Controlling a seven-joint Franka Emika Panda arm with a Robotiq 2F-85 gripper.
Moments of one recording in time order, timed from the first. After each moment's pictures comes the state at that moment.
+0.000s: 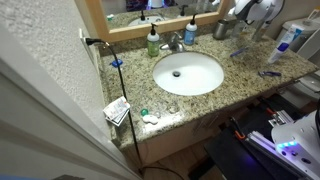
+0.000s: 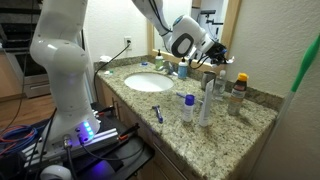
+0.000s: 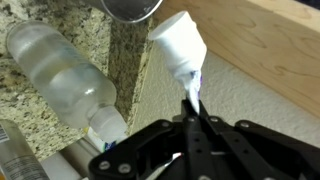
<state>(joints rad) 0.14 0.42 -0.54 -2.14 0.32 3.46 1.01</state>
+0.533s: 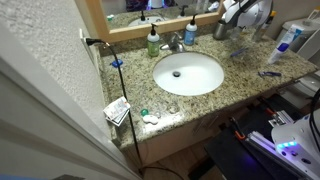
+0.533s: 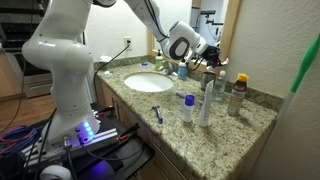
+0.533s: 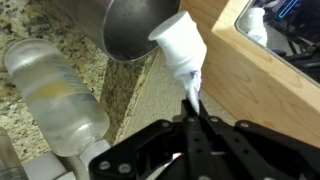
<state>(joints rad) 0.36 0.55 -0.72 -2.11 0.36 3.46 1.01</state>
